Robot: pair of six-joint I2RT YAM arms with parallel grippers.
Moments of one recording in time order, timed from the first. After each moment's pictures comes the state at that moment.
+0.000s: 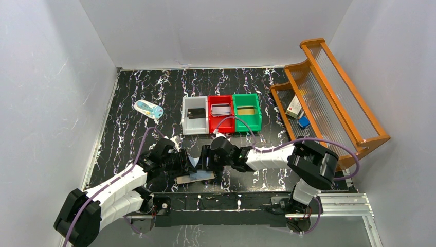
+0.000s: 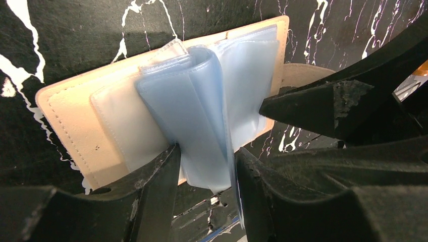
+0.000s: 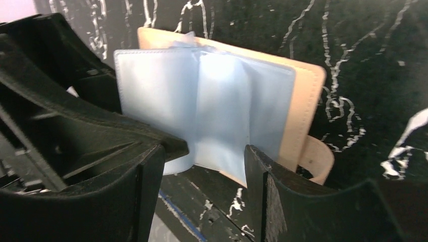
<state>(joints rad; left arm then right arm) -0.58 0.93 0.32 -0.33 0.30 -0.81 1.14 1.64 0.78 0.12 -0.06 1.04</state>
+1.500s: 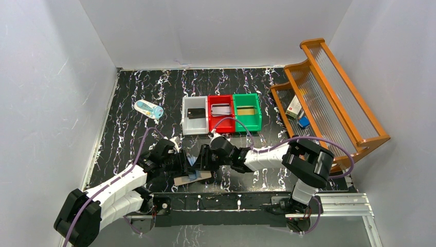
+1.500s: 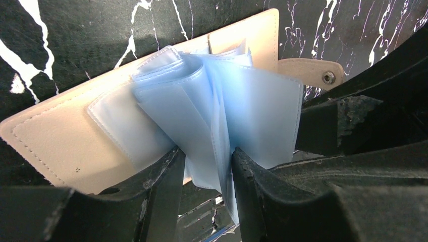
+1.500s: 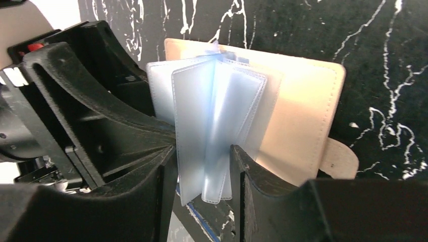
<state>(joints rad) -0.58 0.93 0.32 -0.33 0.29 -0.80 1.14 1.68 0.75 0.30 -0.14 1.10</state>
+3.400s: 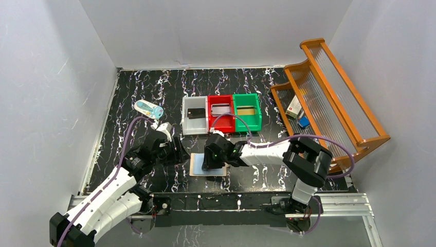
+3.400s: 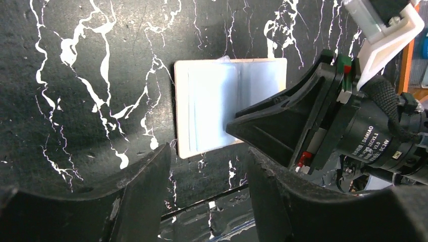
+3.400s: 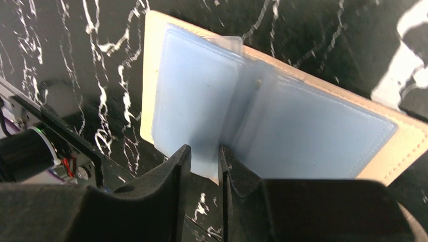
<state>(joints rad) -0.58 0.74 0.56 -0.61 0.08 -0.71 1.13 1.68 0.87 -0.09 -0.03 0.93</state>
